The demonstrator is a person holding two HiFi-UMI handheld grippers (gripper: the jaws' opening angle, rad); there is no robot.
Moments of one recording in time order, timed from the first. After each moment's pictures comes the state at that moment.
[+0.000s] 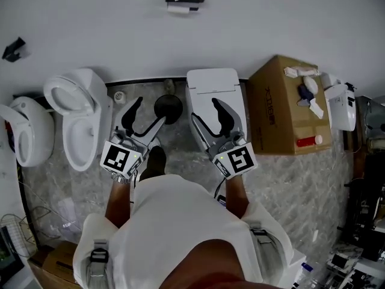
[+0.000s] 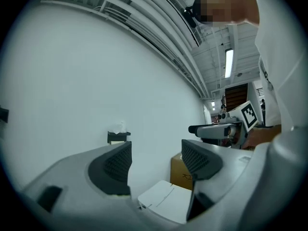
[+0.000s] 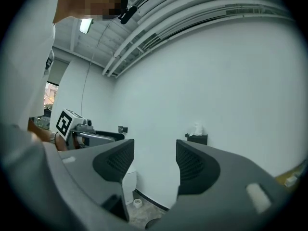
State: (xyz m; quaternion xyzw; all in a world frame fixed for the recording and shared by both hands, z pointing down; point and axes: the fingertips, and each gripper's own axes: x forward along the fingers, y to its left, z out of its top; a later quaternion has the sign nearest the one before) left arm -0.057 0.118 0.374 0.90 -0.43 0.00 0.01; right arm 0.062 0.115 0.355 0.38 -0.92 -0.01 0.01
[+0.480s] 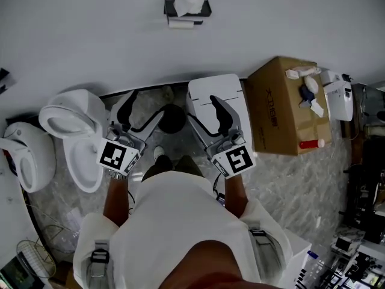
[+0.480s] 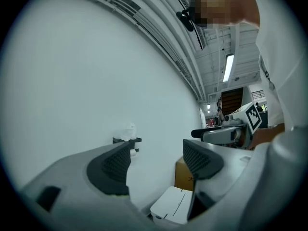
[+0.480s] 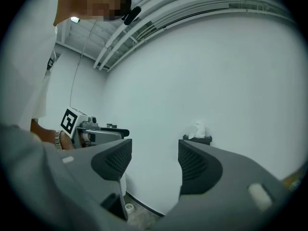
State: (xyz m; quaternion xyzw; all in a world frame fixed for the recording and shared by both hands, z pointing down) left arm -0.122 -0.049 0.360 0.92 -0.39 -0.01 0.01; right arm -0.009 -0.029 0.352 0.42 -0.91 0.00 0.02
